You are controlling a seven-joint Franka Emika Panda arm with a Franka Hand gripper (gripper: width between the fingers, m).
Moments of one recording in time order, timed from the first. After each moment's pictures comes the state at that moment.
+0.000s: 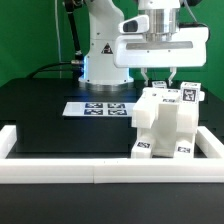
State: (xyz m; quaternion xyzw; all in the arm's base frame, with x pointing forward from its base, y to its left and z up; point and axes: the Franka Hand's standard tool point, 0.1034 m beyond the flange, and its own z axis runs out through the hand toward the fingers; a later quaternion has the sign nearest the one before) arm 0.377 0.100 0.082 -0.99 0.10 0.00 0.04
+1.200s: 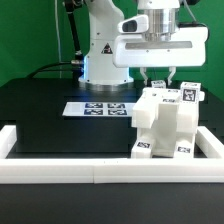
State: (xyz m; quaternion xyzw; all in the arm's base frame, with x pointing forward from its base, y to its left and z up) arm 0.375 0.097 0.084 -1.00 0.09 0.01 0.03
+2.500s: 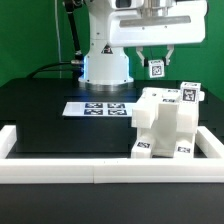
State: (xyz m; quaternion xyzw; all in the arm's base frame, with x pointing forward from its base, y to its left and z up) arm 0.410 0.080 0.139 -0.99 0.09 0.02 0.05
